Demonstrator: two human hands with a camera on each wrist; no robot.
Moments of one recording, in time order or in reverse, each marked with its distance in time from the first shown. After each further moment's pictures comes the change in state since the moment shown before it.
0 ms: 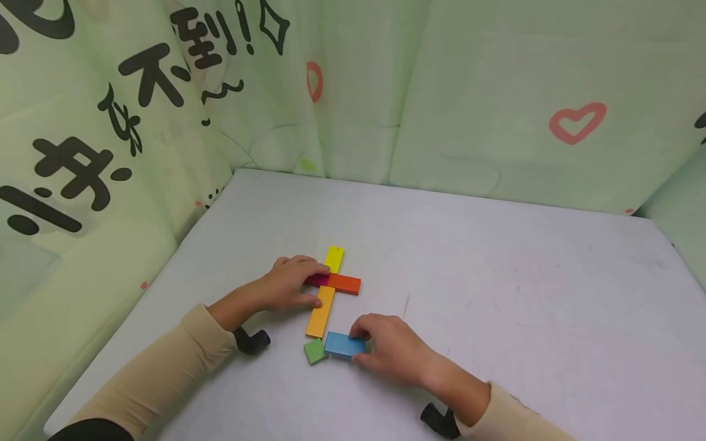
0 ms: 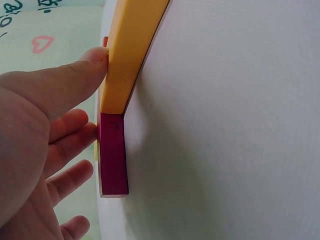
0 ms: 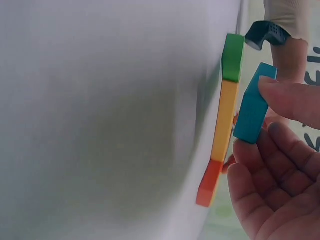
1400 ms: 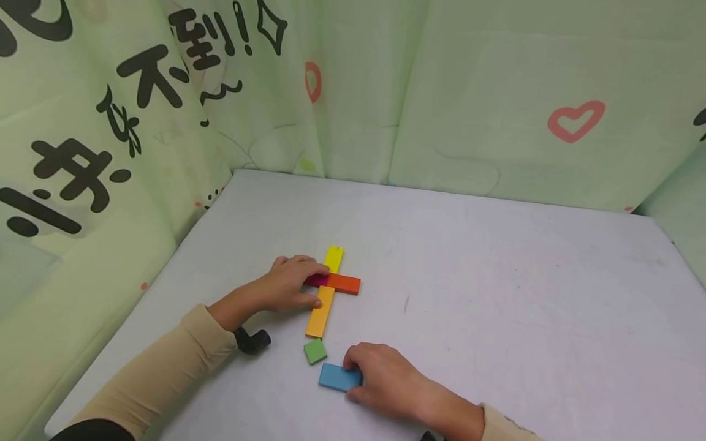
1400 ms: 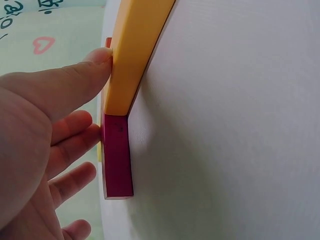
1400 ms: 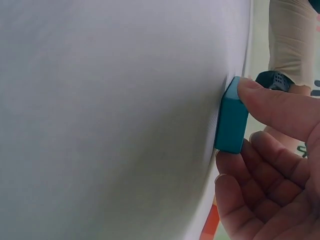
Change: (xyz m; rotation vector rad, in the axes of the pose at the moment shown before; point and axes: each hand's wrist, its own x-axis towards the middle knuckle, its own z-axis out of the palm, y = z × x) left_hand 0.002 0.003 0.000 0.036 -0.012 -0.025; right_hand -0.016 -0.009 0.025 0.040 -0.148 0.012
